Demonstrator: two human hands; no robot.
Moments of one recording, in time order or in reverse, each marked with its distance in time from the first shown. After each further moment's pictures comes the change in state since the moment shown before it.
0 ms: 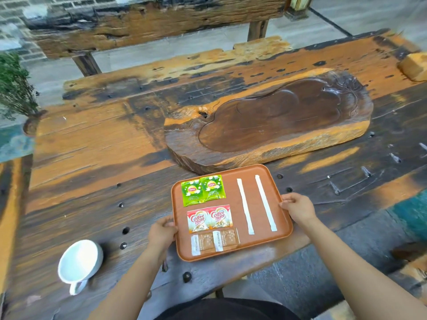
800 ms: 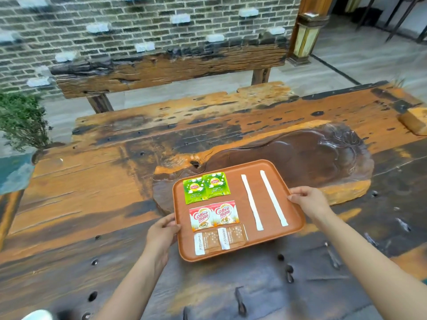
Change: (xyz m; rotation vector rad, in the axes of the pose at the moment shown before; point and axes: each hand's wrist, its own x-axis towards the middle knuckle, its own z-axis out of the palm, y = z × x) left_hand 0.015 0.146 0.081 -0.334 -0.027 0.105; right_hand 0.122 -0.128 -0.096 0.068 -0.014 -0.222
